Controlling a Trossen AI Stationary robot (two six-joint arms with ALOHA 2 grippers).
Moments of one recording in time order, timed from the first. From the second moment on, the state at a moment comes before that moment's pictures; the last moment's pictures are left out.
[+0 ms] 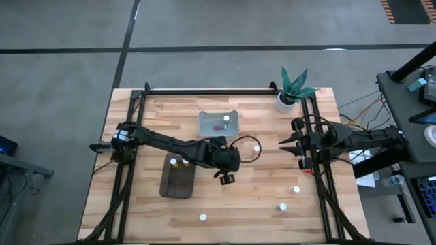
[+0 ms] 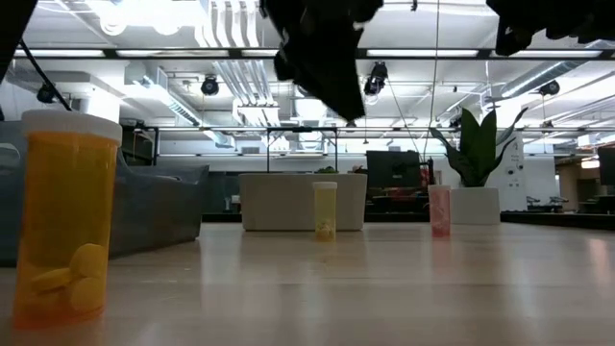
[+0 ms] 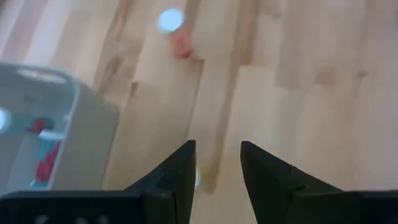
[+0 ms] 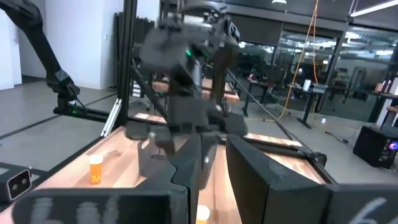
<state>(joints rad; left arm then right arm) -0.20 1.95 1.68 -0.74 -0.33 -0.31 0.11 0.30 0.27 0.14 -0.05 -0.17</state>
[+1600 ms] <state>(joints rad) -0.13 1.94 1.39 -0.50 -0.29 -0.24 0.11 0.30 0.27 0.12 -0.05 -0.18</state>
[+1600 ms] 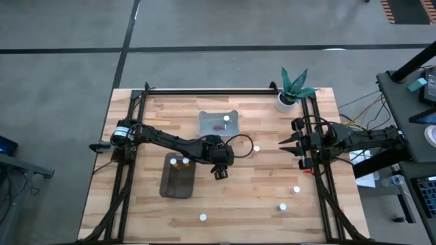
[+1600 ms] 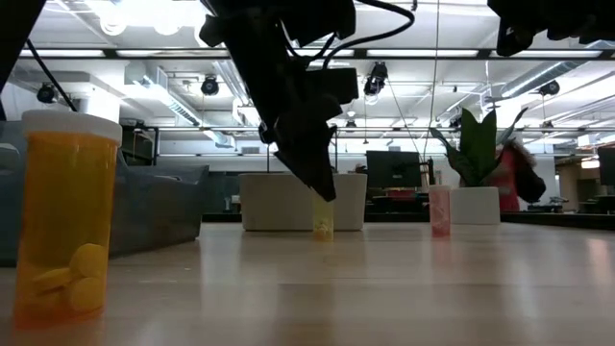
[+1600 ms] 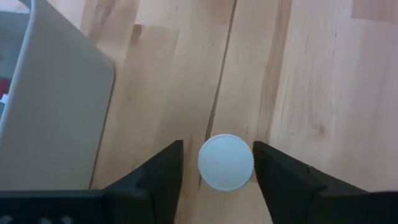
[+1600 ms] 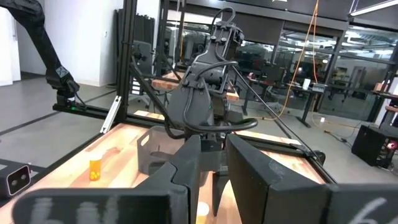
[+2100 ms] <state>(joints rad) -0.13 1.94 1.40 -0.52 -0.29 -0.26 0.11 0.31 0.27 0.12 -0.05 -0.18</state>
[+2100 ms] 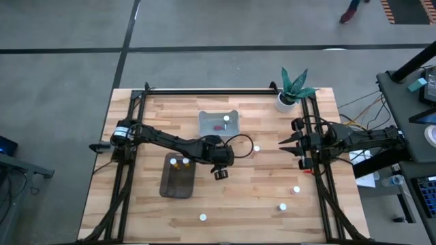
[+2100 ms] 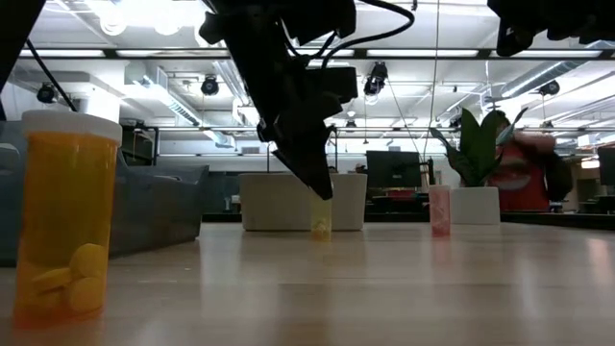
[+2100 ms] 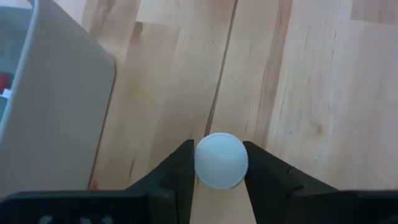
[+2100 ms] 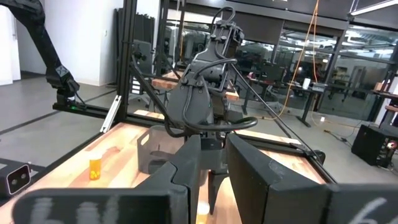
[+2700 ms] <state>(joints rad) -0.24 1.71 1.47 -0.86 -0.29 -0.40 0.10 0.31 0.27 0.11 -0.02 -0.18</state>
